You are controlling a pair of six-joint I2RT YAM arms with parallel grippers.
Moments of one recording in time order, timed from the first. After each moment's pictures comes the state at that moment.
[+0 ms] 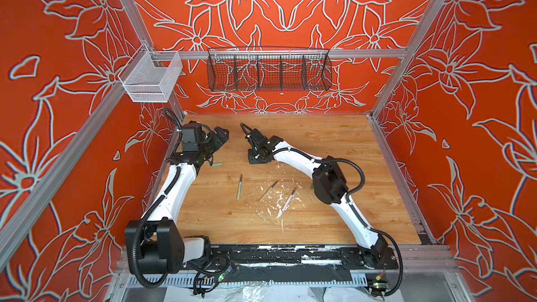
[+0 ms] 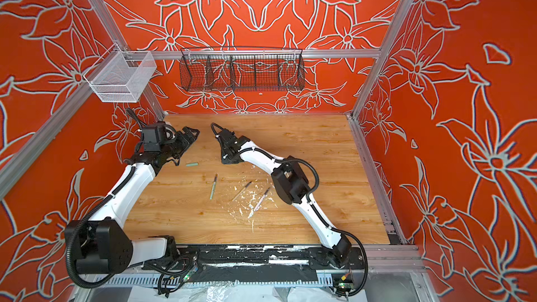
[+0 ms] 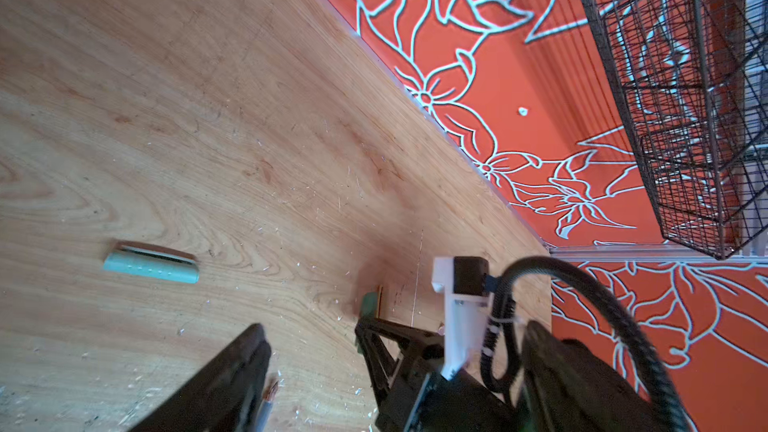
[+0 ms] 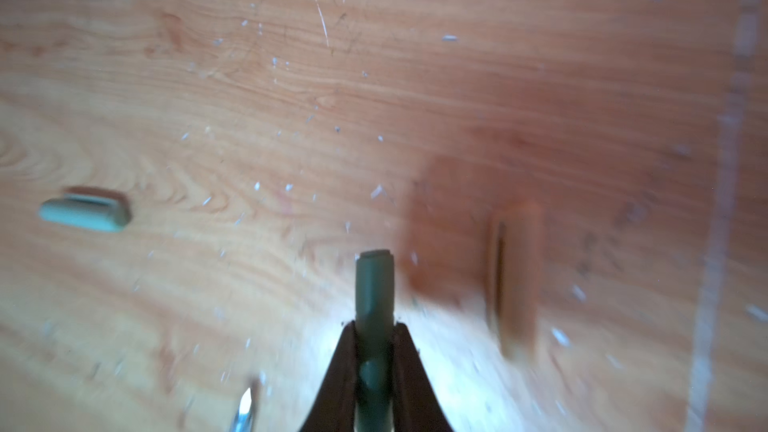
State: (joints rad) left arm 0.08 1.29 1.03 -0.31 0.29 -0.78; right arm 0.81 2.37 2.10 -0.75 0.05 0.66
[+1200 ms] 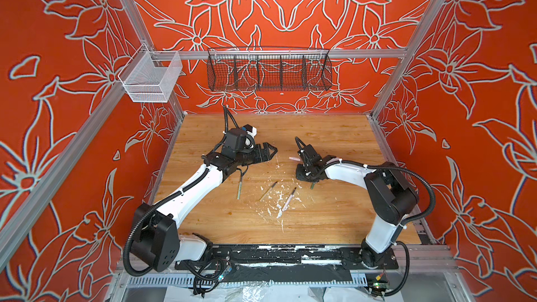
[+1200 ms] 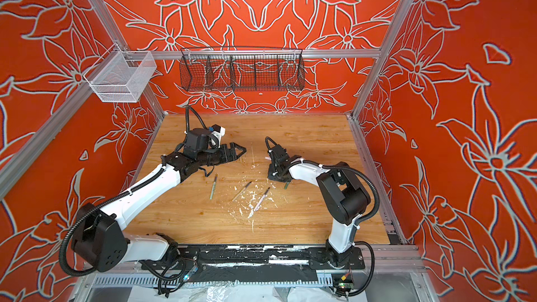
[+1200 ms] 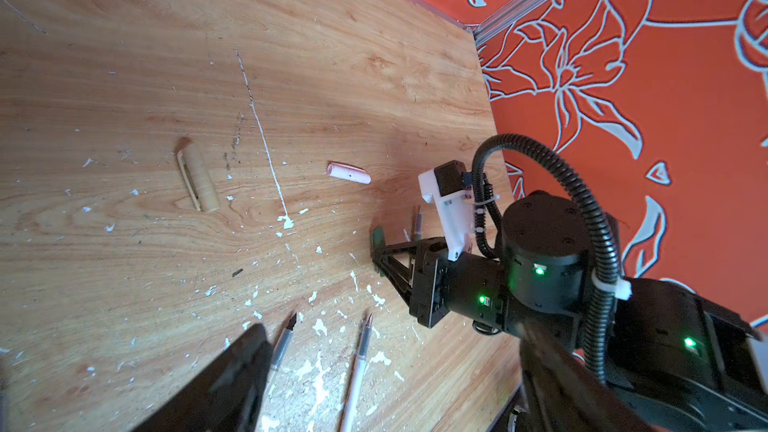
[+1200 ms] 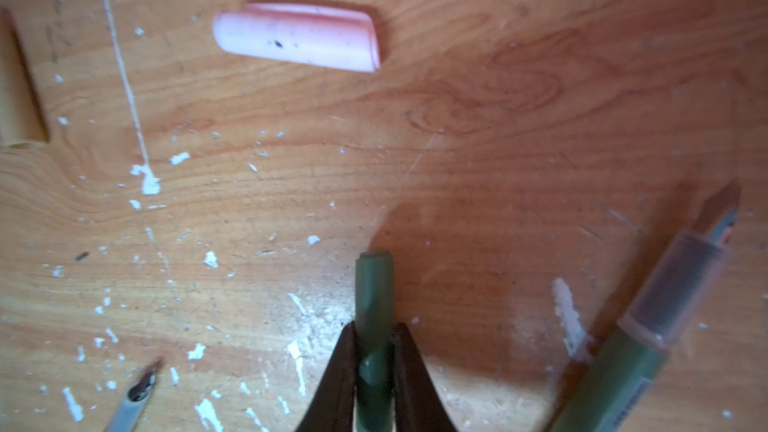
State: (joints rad) left arm -0.39 1.35 1.04 -0.29 0.38 -0.64; right arm 0.56 1.79 1.04 -0.39 0.03 0.72
